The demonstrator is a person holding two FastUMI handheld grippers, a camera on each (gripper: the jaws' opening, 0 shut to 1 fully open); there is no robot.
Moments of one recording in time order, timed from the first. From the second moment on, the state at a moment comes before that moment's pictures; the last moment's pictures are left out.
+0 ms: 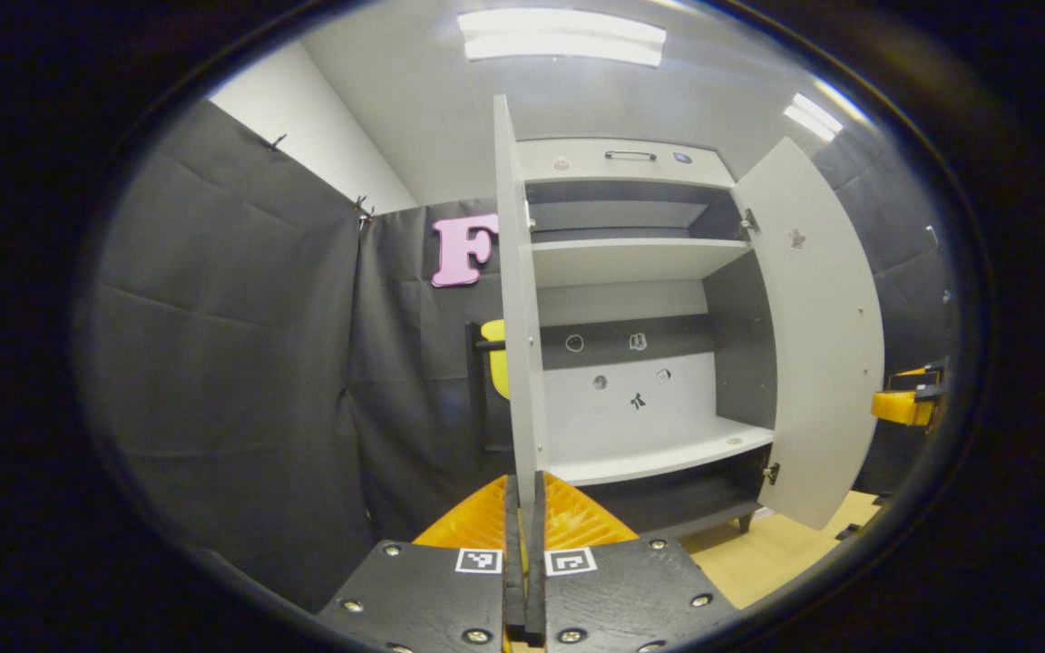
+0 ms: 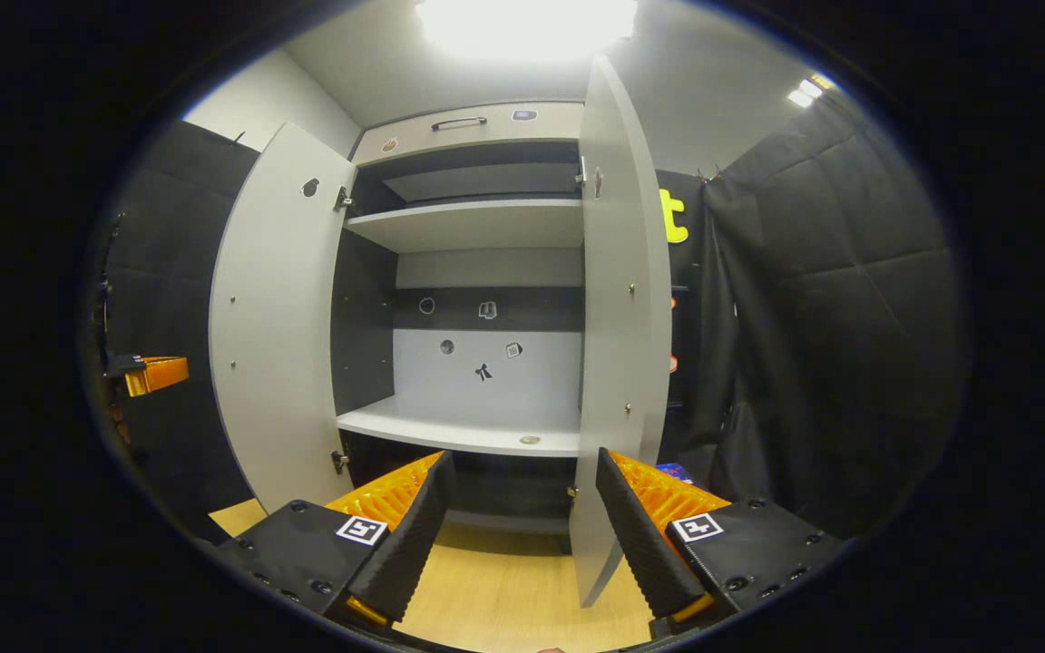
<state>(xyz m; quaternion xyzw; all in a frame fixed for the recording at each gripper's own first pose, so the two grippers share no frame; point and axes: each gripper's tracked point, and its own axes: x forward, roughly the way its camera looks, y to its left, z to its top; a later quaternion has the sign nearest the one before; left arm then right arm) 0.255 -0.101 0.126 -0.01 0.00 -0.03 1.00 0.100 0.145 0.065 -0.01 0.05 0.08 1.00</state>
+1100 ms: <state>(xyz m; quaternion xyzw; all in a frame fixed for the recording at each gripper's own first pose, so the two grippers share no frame) 0.267 -0.105 0.112 0.01 0.01 0.00 1.00 0.107 0.137 0.034 0.01 0.06 0.05 1.00</state>
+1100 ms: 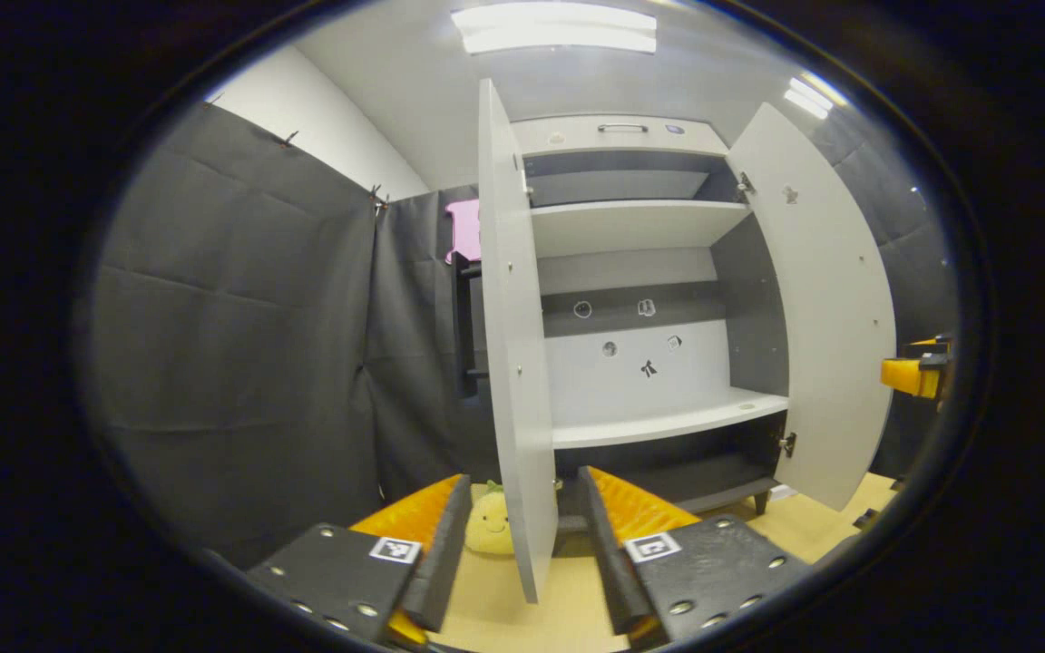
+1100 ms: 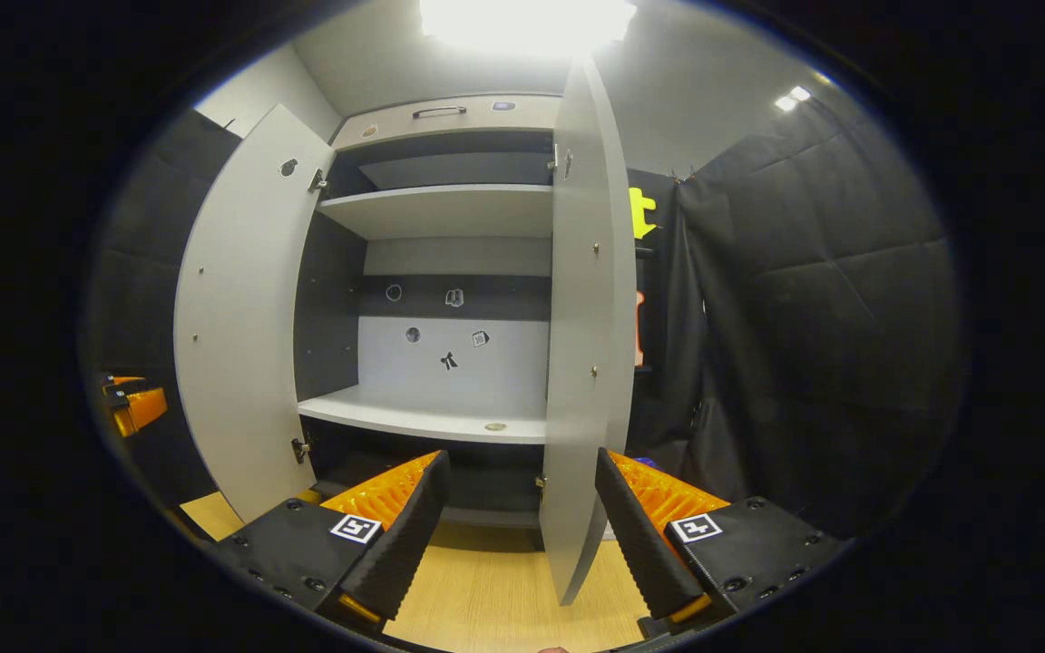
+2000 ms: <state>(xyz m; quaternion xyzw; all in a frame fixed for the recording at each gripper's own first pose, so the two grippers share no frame) 0.265 -0.121 0.112 0.03 0.01 -0.02 1.00 0.101 0.133 0.037 0.04 0.05 0.02 1.00</state>
